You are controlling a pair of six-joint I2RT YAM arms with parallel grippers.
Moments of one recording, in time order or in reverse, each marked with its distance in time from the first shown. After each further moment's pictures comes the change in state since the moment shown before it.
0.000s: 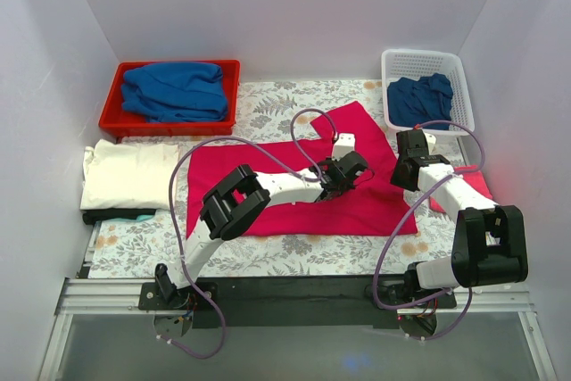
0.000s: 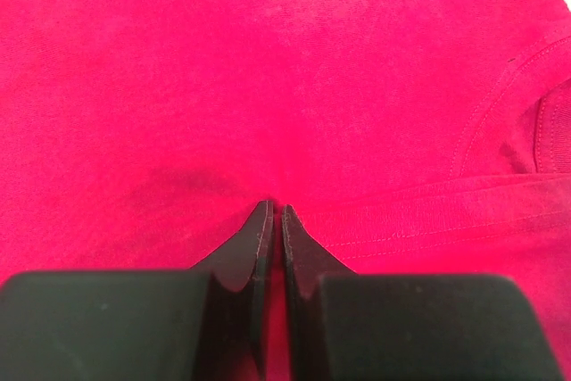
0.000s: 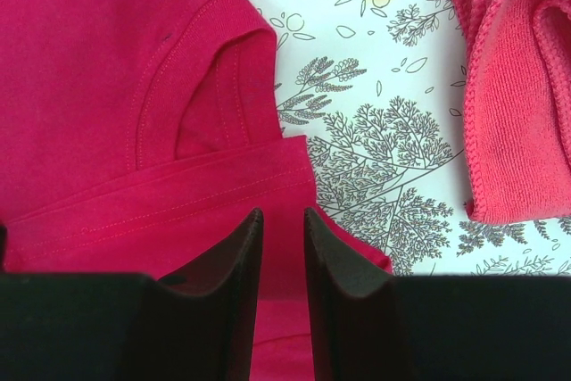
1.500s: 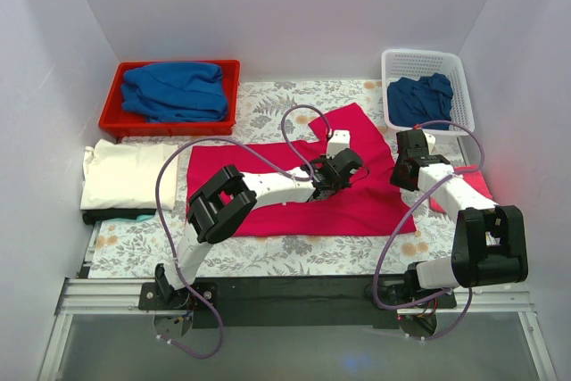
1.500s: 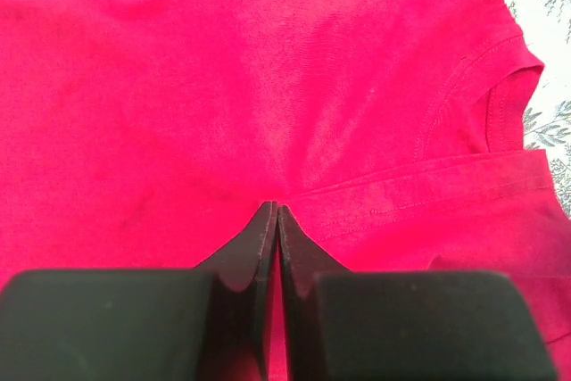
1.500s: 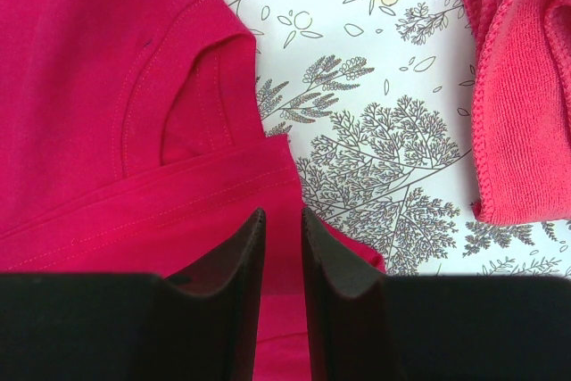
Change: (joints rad) left arm 0.000 -0.120 -0.089 -0.013 0.002 -0.004; right arm 0.000 -0.001 0.000 0.002 -0.015 0.000
